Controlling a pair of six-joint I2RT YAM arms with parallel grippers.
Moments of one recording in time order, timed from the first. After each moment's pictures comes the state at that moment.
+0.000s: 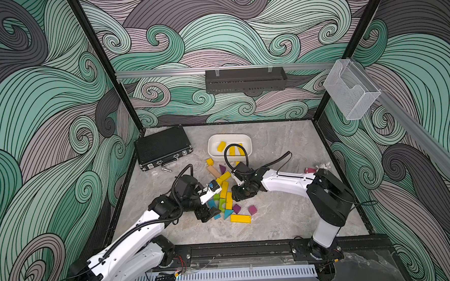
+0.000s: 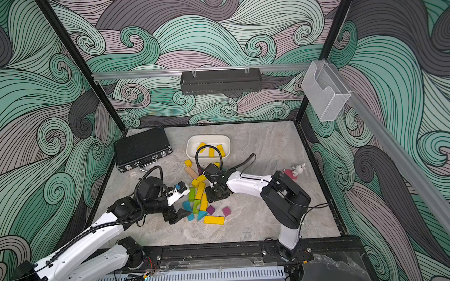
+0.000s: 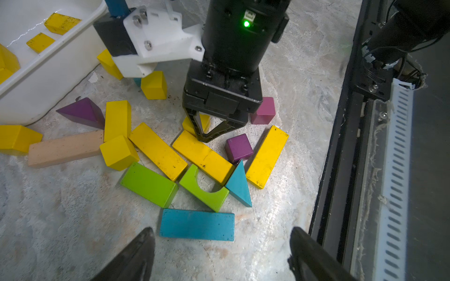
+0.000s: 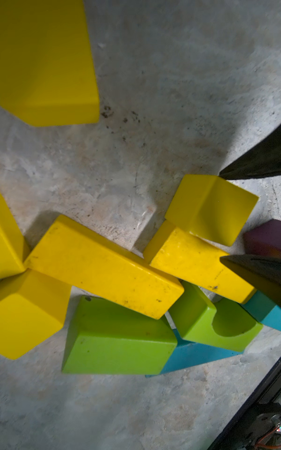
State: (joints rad) left arm -0.62 0.88 0.61 -0.57 0.39 0.33; right arm 0.85 1.79 1.08 -0.51 -0.16 0.51
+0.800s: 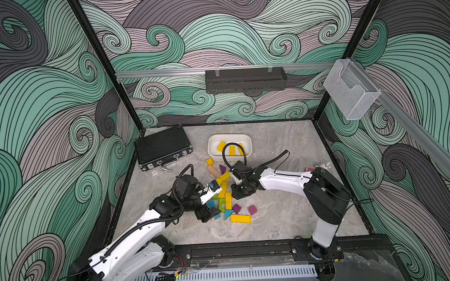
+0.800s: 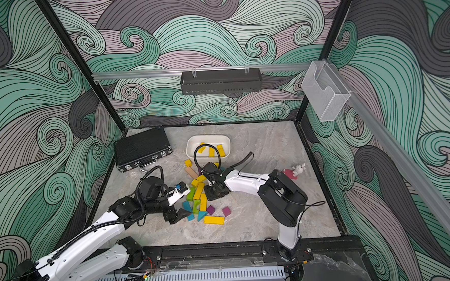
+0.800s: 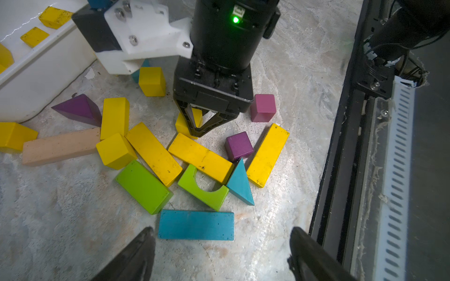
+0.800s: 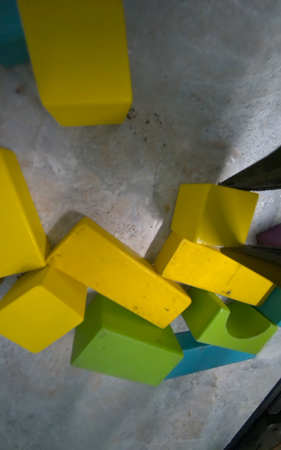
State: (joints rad) left arm -0.62 0.90 0.61 -0.57 0.39 0.33; right arm 0.85 1.81 1.11 -0.52 -0.13 0.47
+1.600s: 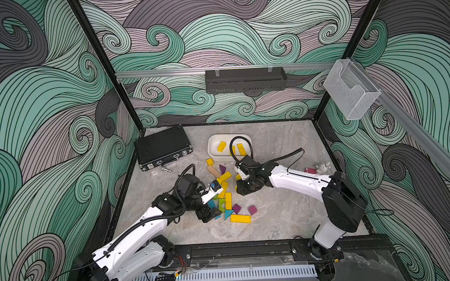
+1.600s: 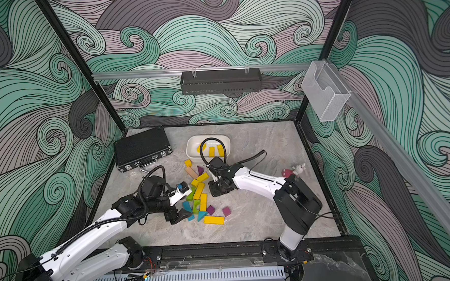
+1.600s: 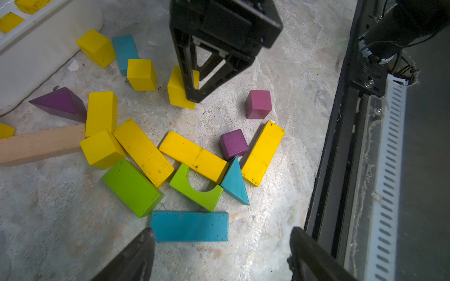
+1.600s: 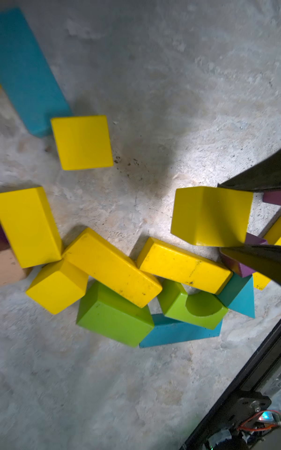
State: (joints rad) left arm -0.61 0.94 0.62 -0.56 0.41 0.31; right arm 0.78 1.67 1.15 -0.64 -0.14 0.41
